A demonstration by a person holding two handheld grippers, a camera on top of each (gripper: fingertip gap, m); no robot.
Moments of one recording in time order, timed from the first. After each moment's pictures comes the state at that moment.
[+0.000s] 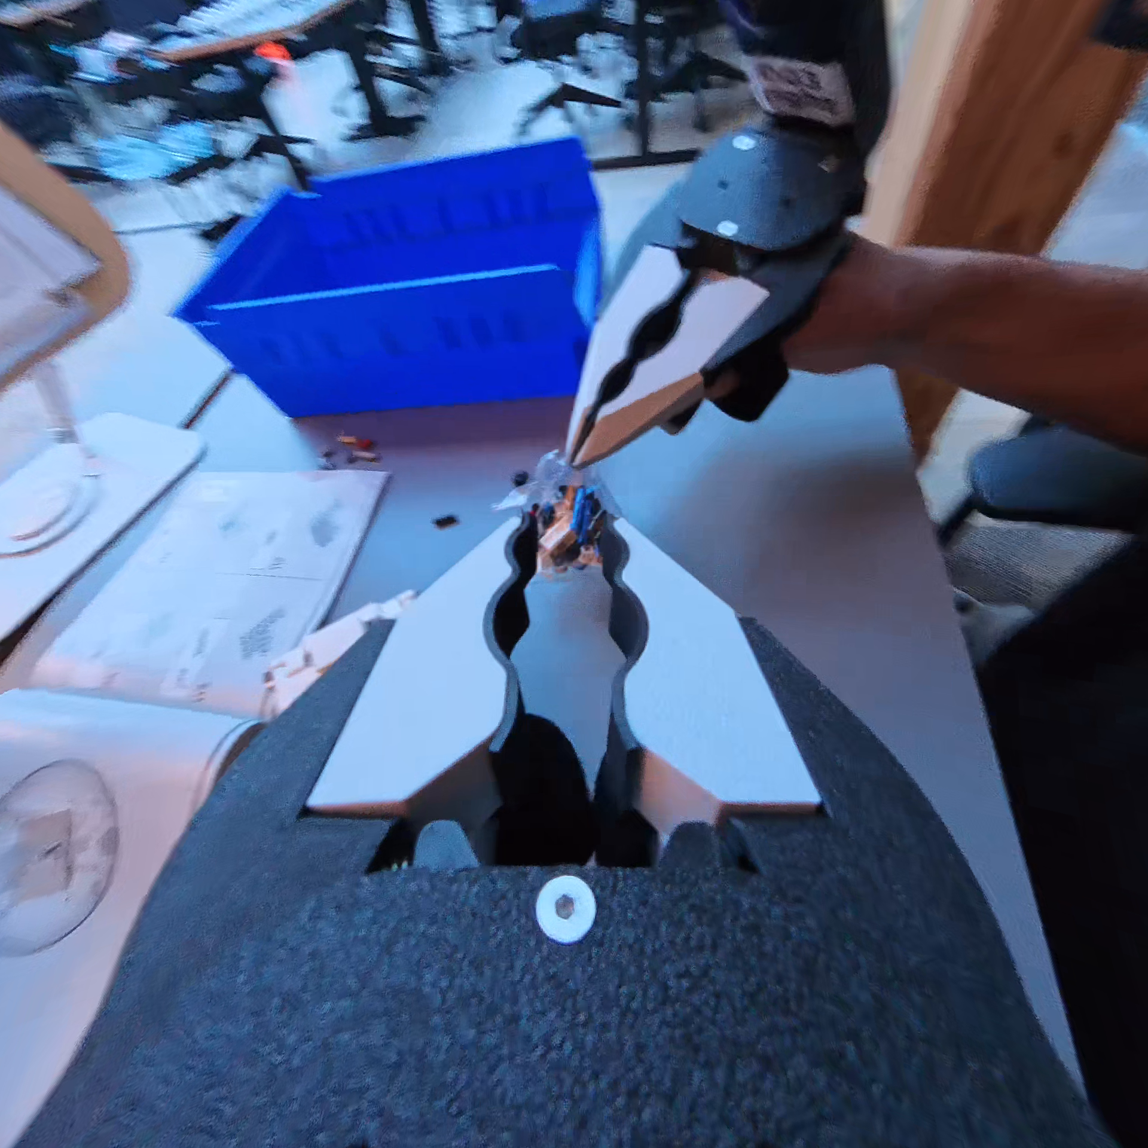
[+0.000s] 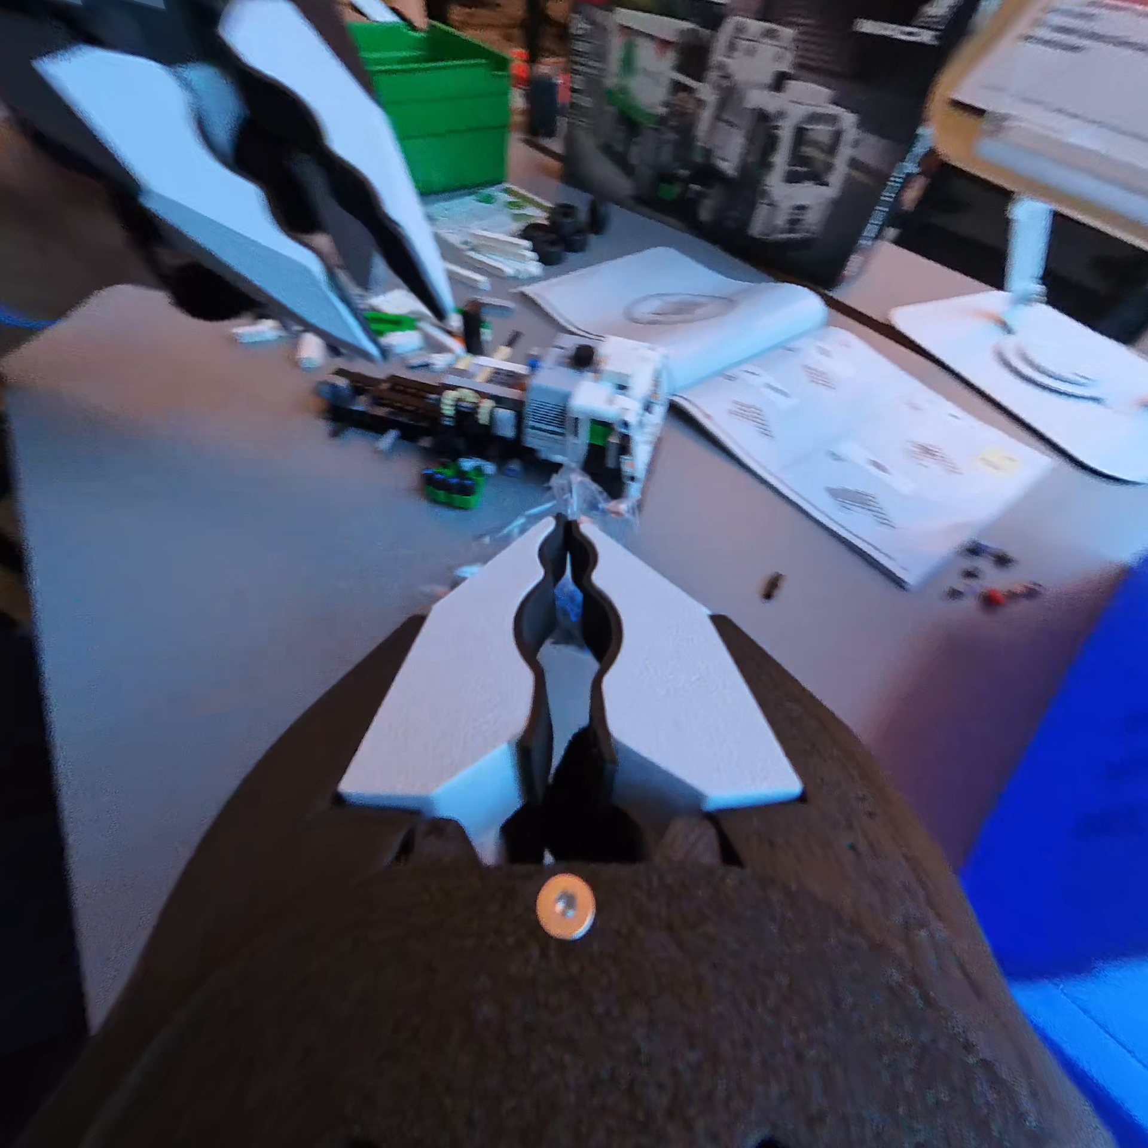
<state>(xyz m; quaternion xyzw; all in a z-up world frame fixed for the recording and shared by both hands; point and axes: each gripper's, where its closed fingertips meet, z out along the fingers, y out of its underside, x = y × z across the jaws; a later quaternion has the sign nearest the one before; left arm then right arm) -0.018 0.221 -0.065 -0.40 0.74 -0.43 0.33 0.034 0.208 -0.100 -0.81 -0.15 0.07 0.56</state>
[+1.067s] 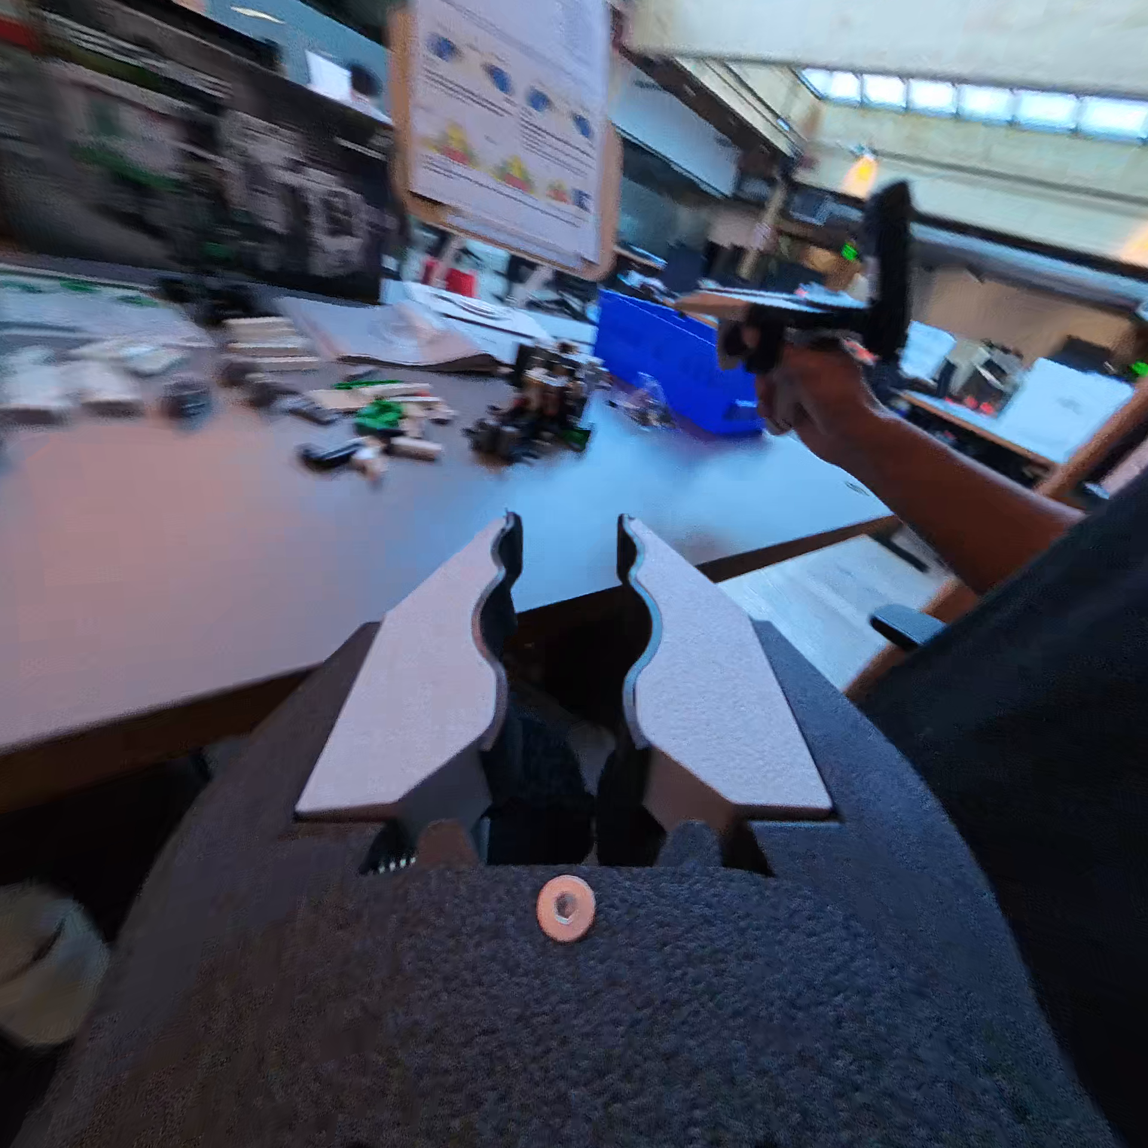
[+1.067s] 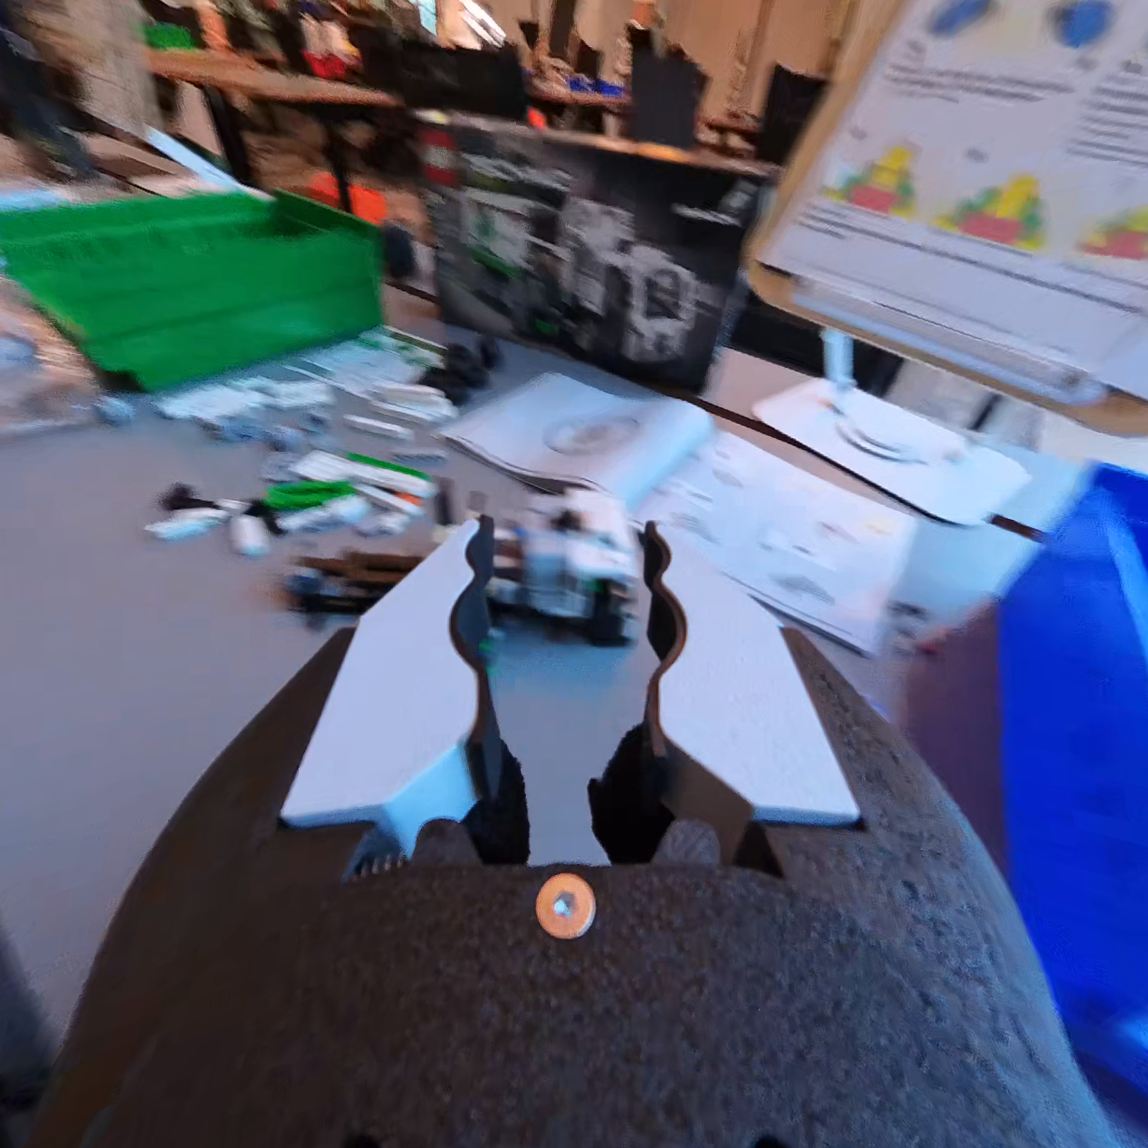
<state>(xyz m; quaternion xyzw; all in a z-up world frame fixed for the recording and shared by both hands) -0.379 0.209 -0.090 -0.63 0.35 -0.50 0.47 -0.004 0.243 -0.045 -0.78 -0.04 -0.02 0.62</state>
